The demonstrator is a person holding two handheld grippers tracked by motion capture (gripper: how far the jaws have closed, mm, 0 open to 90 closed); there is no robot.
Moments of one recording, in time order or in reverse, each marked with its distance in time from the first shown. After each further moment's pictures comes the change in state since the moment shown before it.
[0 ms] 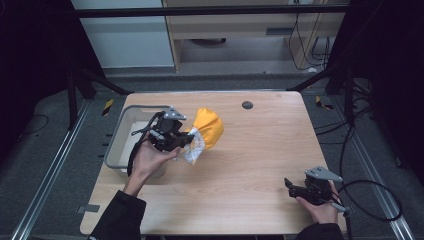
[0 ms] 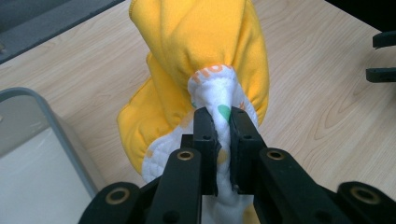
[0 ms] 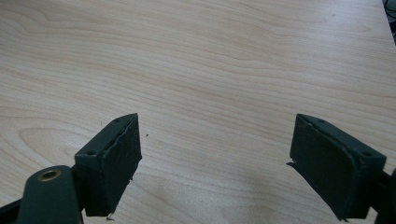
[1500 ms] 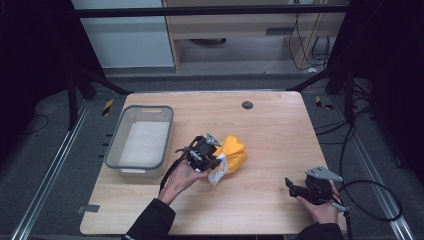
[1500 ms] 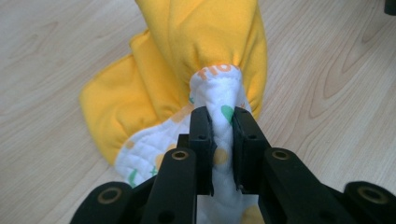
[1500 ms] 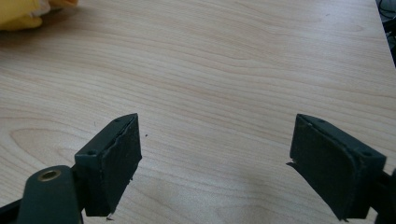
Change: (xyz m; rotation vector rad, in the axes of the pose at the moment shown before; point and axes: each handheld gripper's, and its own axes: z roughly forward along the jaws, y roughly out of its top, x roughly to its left) left arm -0.047 -0.032 0.111 0.141 -0.097 0.077; right arm -0.001 0.000 0.001 0.003 -0.013 0.001
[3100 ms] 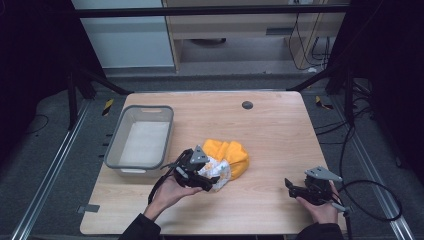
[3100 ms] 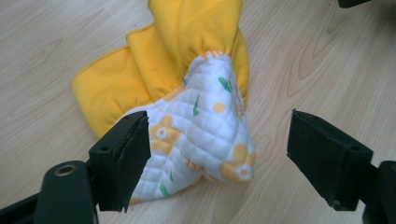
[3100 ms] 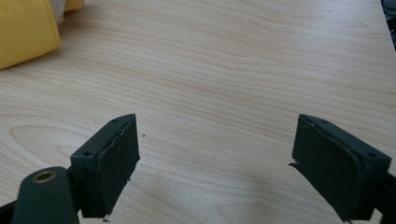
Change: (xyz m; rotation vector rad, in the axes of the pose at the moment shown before) left arm -0.011 -0.047 -0.031 -0.157 0.002 0.083; right arm 0.000 -0.001 0.001 0.005 0.000 -0.005
